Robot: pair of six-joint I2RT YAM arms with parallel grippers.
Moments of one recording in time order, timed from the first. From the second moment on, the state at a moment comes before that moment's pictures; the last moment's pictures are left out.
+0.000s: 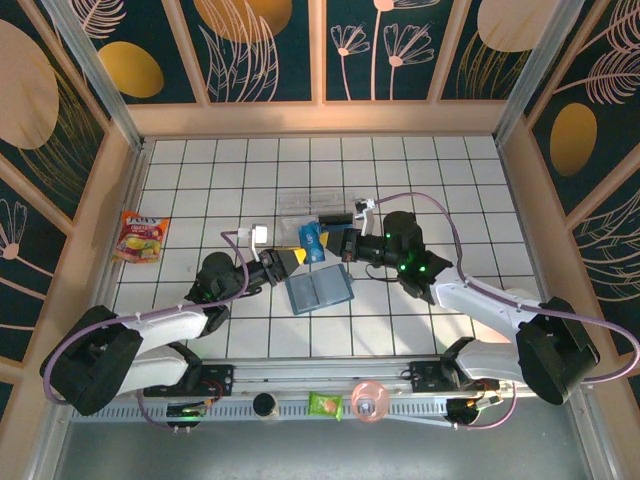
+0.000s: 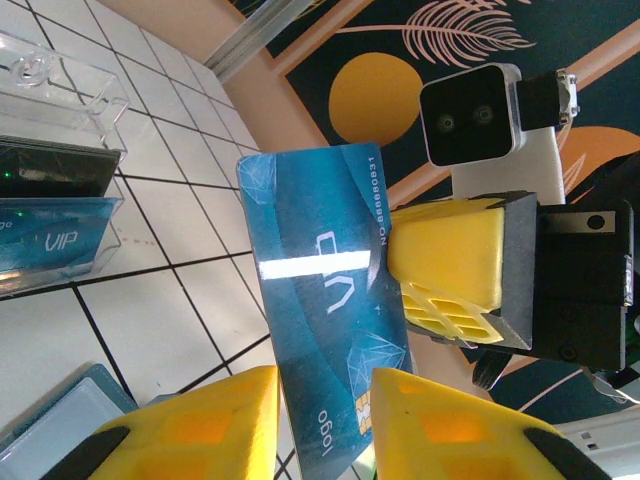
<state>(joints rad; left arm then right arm) -0.63 1.22 0.25 0.96 0.46 -0.93 0.70 1.21 0.63 0.34 -0.47 0.81</state>
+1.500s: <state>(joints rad) -0.63 1.19 0.27 0.94 0.47 -0.93 0.70 1.20 0.63 0.30 -0.44 0.81</state>
